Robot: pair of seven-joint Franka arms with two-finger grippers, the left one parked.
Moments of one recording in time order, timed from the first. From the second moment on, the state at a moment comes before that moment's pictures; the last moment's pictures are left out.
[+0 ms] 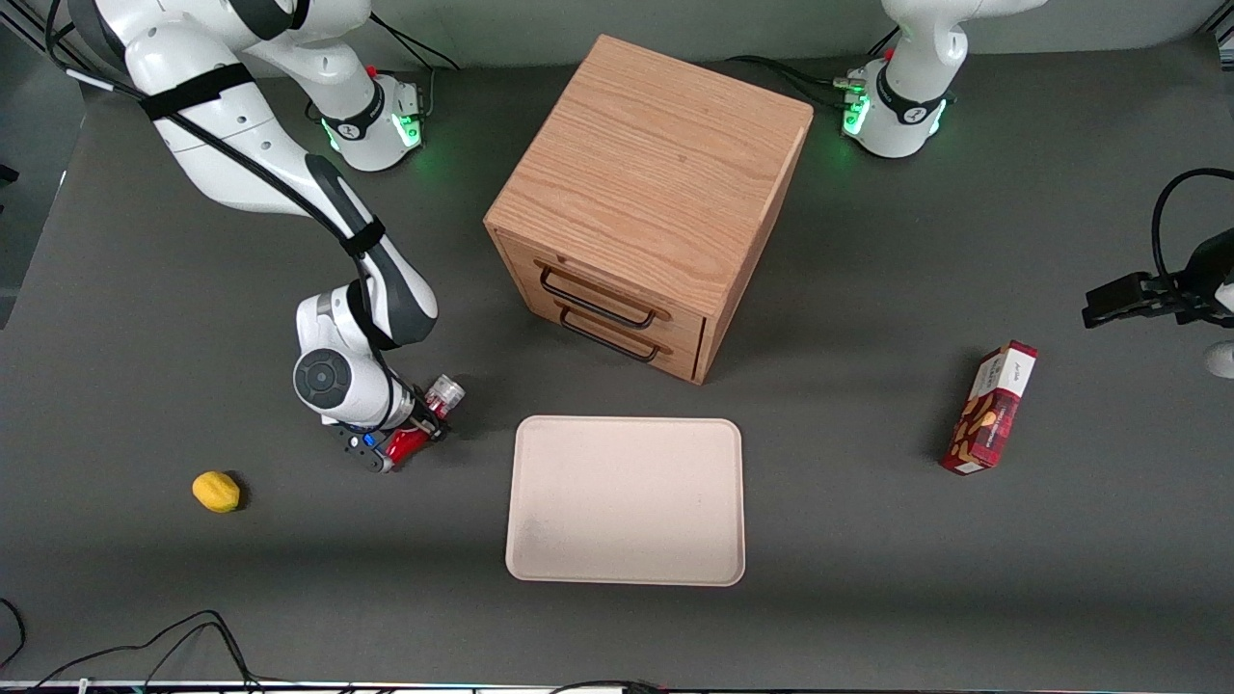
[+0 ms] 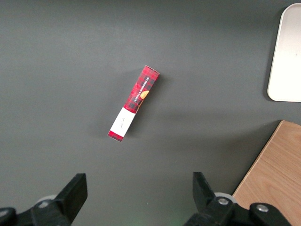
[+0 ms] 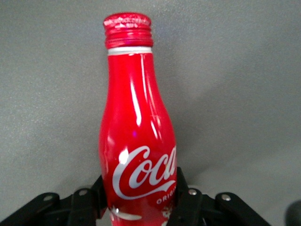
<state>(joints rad) 0.18 0.63 0.10 -1.86 -0.03 2.38 1.00</state>
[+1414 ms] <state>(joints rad) 0.24 1.03 0.31 -1.01 -0.03 2.12 0.57</state>
